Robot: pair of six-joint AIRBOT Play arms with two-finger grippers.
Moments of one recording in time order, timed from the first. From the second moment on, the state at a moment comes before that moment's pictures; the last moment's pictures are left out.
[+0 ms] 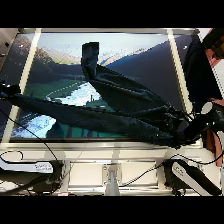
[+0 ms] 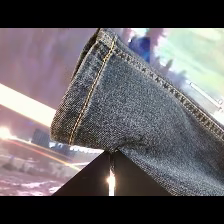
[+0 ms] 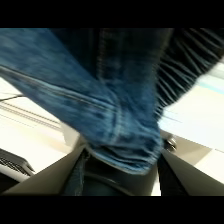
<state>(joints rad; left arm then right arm) 0.49 -1.55 1.42 1.69 -1.13 -1.50 -0.33 -1.06 0.67 -1.45 1.73 1.06</state>
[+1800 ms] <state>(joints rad) 0.44 -1.56 1.42 1.35 -0.79 -1.50 -0.21 -1.06 0.61 -1.37 1.62 0.87</state>
